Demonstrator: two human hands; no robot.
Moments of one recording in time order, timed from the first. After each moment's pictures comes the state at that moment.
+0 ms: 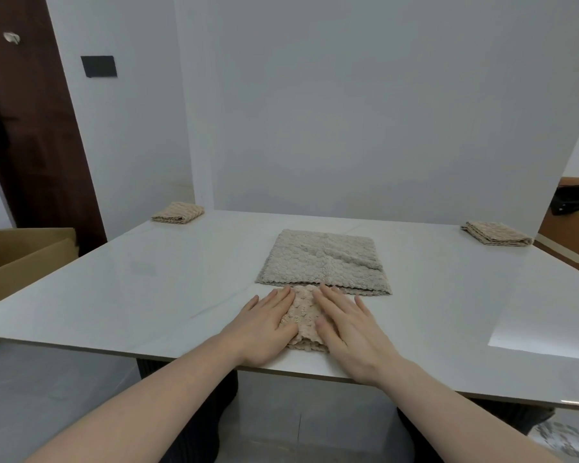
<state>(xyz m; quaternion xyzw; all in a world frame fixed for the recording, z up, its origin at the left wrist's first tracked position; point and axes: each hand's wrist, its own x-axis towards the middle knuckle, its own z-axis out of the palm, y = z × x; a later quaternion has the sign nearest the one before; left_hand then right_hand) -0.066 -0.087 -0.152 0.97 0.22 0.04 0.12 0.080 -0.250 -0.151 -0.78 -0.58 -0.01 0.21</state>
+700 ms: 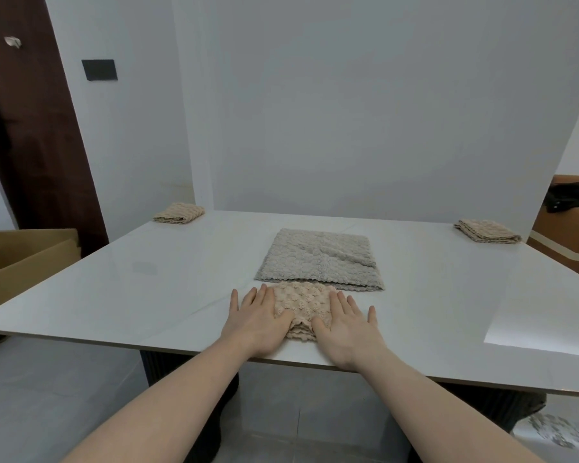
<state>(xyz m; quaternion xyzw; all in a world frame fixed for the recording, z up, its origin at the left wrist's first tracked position) -0.062 -0.103 -0.151 0.92 0.37 0.04 0.10 0.066 -0.244 -0.148 -0.89 -0.44 0.07 0.14</state>
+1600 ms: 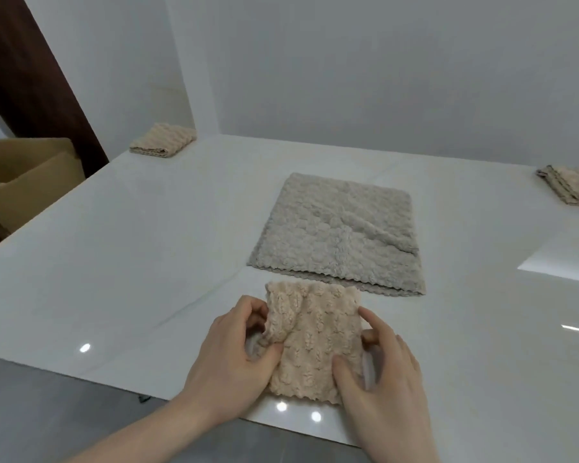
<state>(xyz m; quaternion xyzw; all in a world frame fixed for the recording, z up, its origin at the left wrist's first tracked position) -0.072 -0.106 -0.127 0.82 0.34 0.21 0.41 0.073 -0.256 -0.138 -0.84 -0.32 0.11 0.42</state>
